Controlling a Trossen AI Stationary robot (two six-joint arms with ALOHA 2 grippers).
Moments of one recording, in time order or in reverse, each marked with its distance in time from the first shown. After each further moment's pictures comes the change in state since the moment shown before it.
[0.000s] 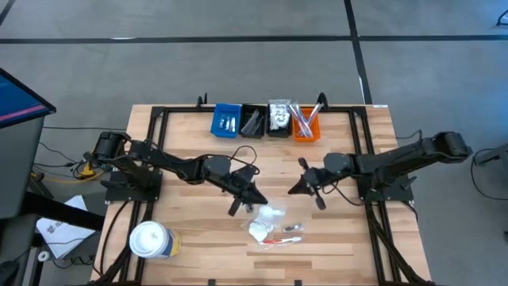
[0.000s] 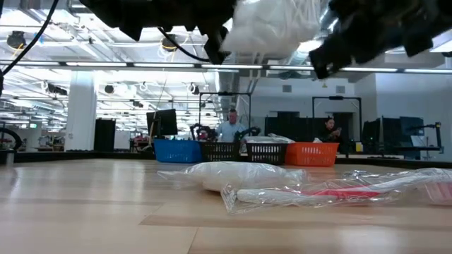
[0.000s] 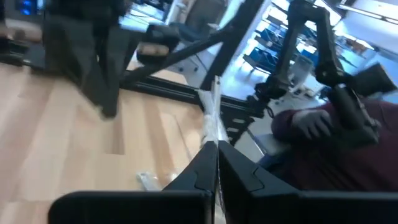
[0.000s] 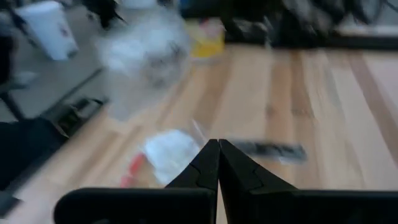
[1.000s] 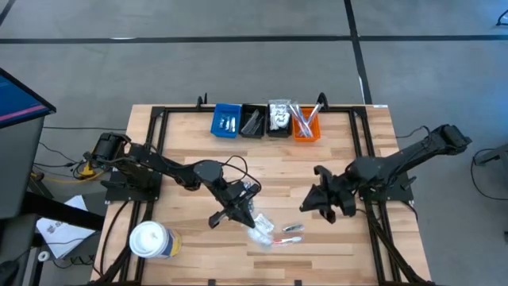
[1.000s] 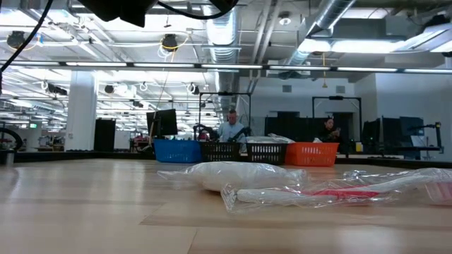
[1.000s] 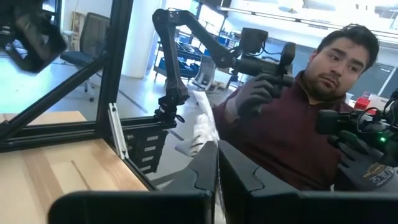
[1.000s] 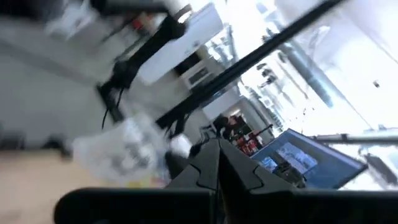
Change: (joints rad) left arm -0.072 0.001 0.000 0.223 0.311 0.086; right arm 0.276 -0.078 0.177 0.234 0.067 -0.927
